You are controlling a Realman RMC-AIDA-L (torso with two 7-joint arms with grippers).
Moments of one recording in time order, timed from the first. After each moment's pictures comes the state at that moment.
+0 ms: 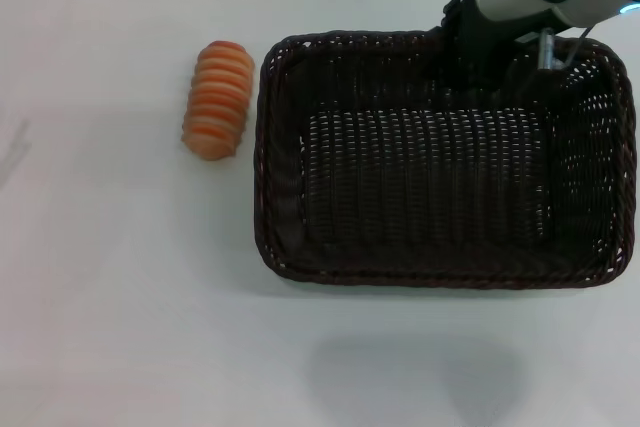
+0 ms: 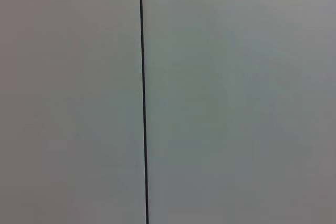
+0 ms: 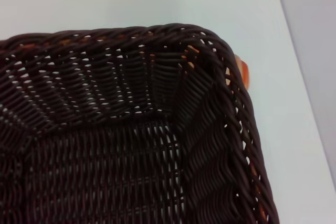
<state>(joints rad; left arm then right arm) 0.19 -2.07 1.08 1.11 0.80 1.08 -0.96 0.79 2.05 1.76 1.33 -2.54 1.40 -1.27</state>
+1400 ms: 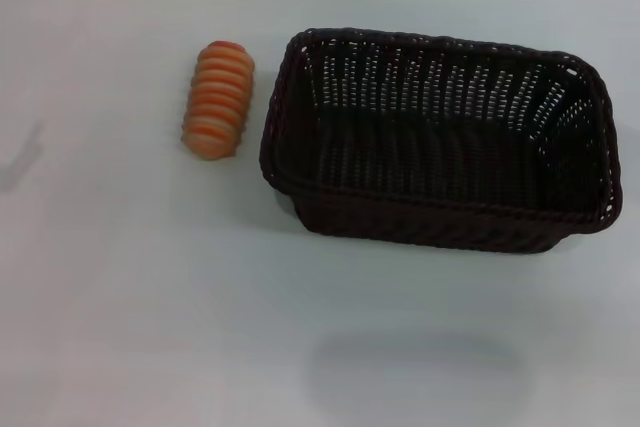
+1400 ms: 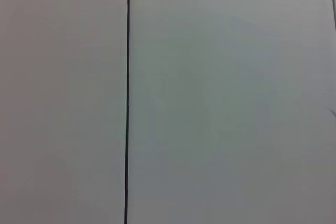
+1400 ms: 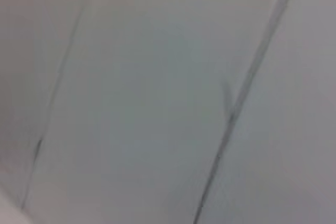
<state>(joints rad) 0.20 -2.07 1.09 1.14 0.80 1.13 -1.01 0.04 2.08 1.77 2.00 -2.02 0.87 -1.07</state>
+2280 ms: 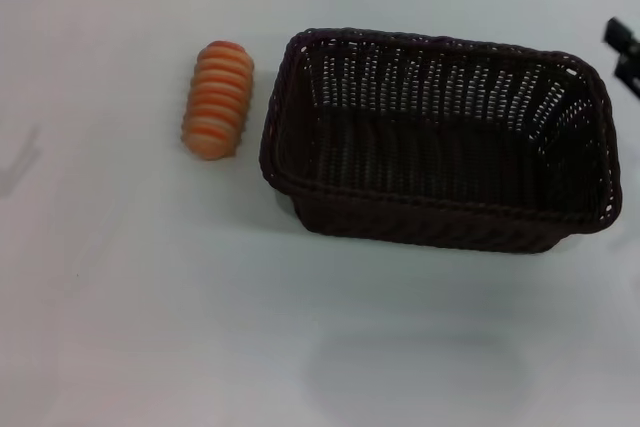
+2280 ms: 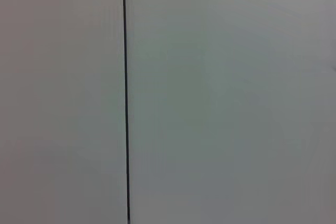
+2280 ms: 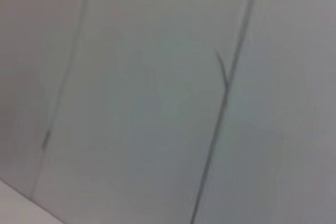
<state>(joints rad) 0.21 -2.06 1.08 1.17 0.93 1.06 -1.07 -0.23 2.08 1.64 1.42 -1.00 0.89 -2.31</state>
